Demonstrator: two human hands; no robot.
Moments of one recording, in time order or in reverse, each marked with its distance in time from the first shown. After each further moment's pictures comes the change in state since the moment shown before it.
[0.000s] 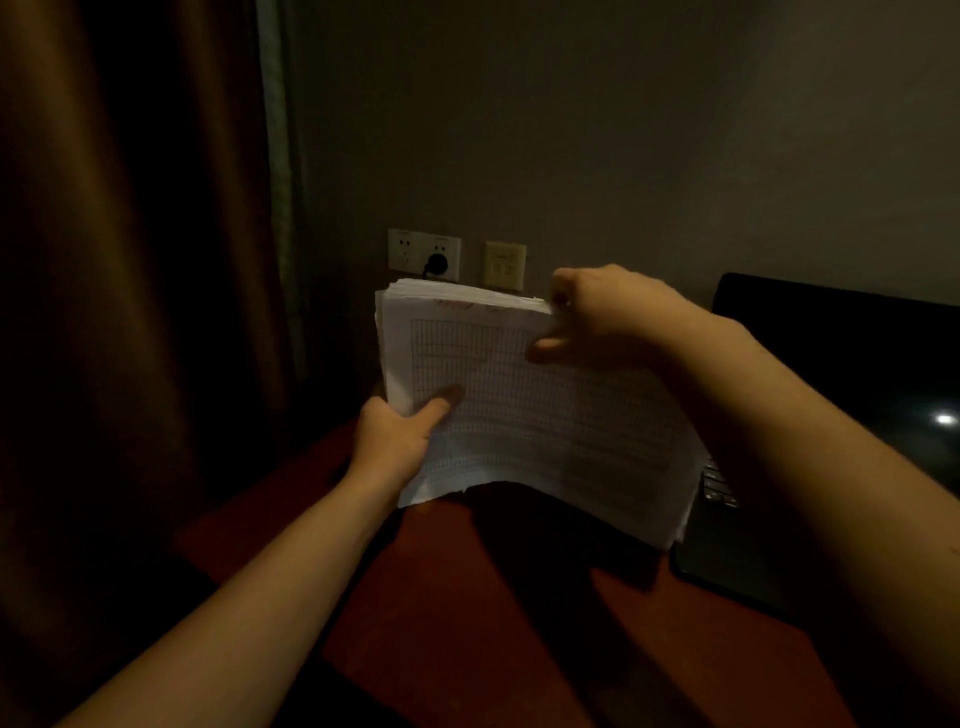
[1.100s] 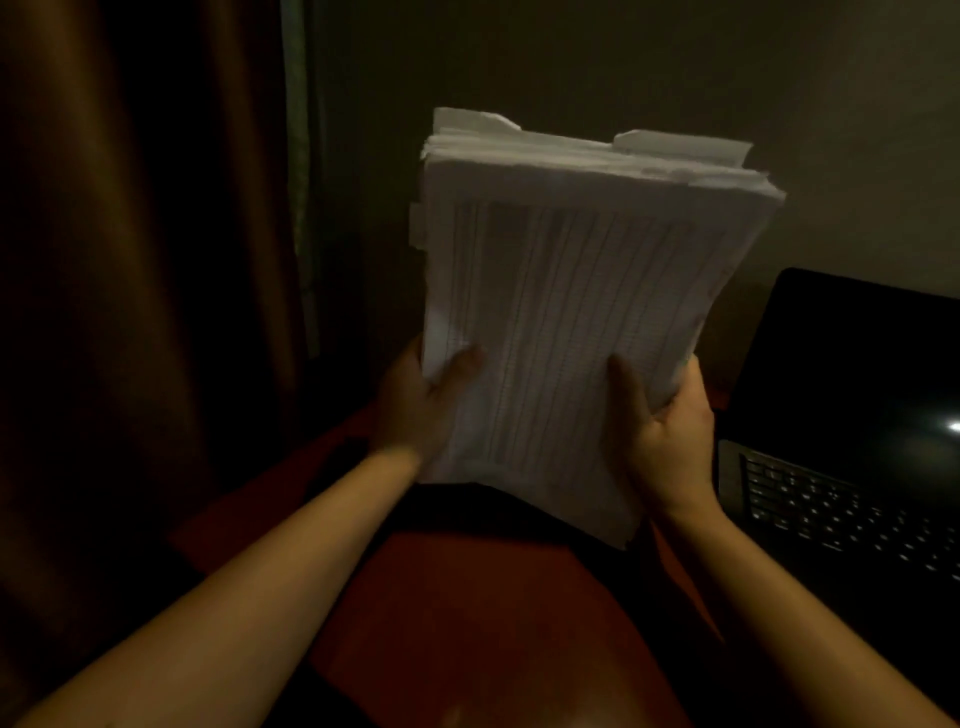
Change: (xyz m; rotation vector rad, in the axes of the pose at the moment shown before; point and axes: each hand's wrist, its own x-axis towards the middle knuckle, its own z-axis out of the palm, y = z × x) left_hand 0.017 0.008 0.005 -0.067 -0.096 0.206; right_hand -0.030 0.001 0.133 1.214 0.651 0.076
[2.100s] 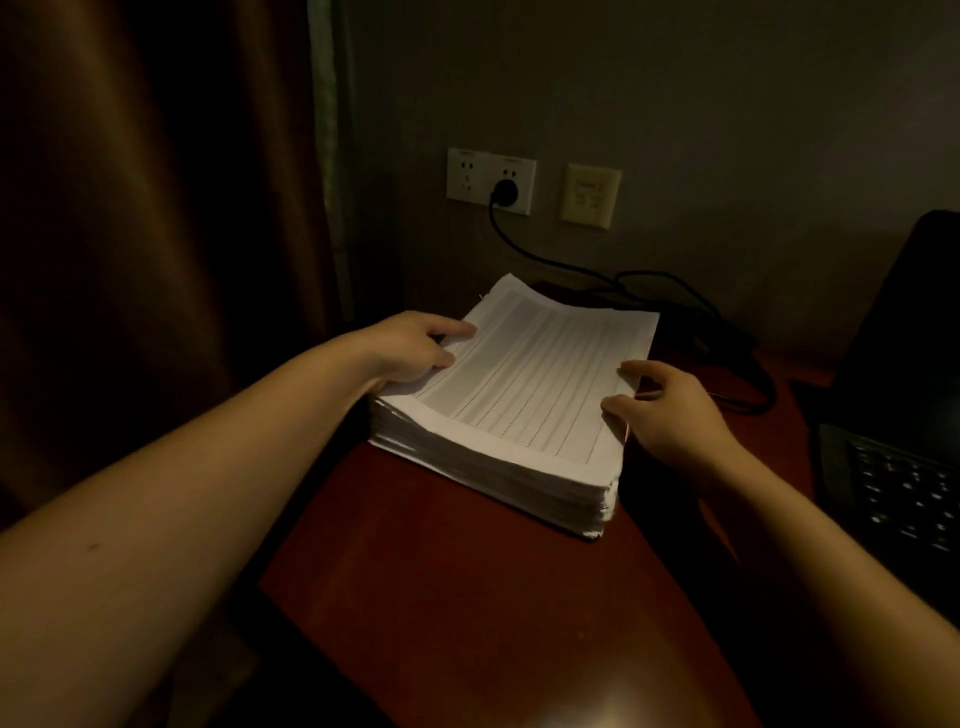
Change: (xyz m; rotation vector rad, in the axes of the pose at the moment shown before) left_hand 0.095 -0.022 -0.075 0.789 -0.390 -0.437; right_hand 0.031 0.055 0.048 -0.404 -0.330 0.517
